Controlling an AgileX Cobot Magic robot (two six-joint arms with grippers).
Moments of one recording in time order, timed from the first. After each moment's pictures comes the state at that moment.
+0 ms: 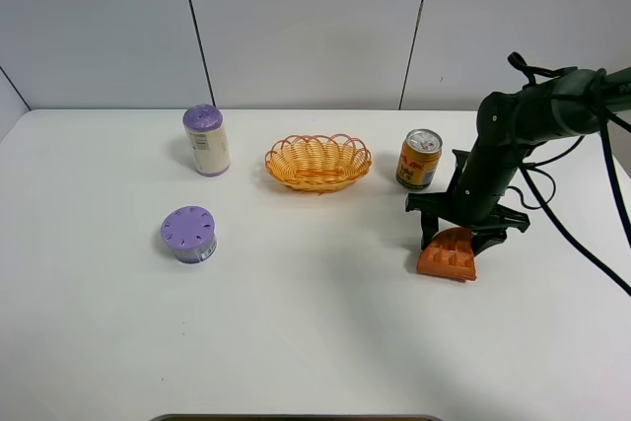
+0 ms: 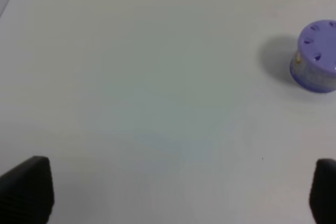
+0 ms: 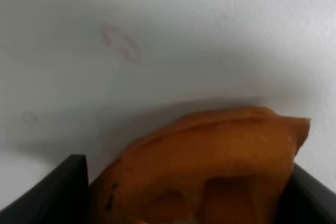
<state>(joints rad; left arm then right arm) 0.06 0.00 -0.44 0.01 1.09 0.01 0.21 2.01 -1.09 0.16 0.77 0.32</state>
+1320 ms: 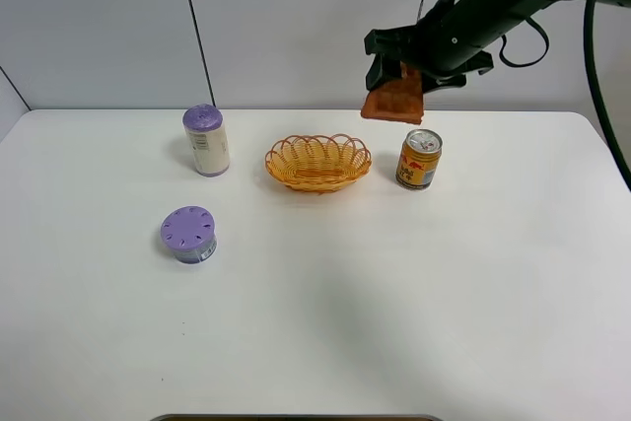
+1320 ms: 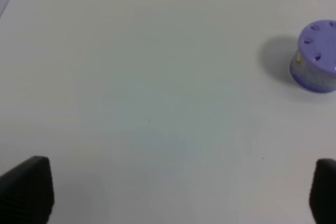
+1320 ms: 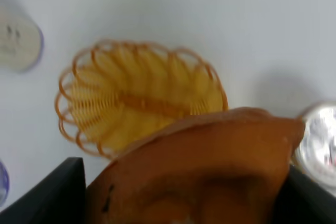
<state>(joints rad) 0.06 0.00 -0.44 0.01 1.09 0.01 0.31 1.78 -1.48 0.35 0.76 0.01</state>
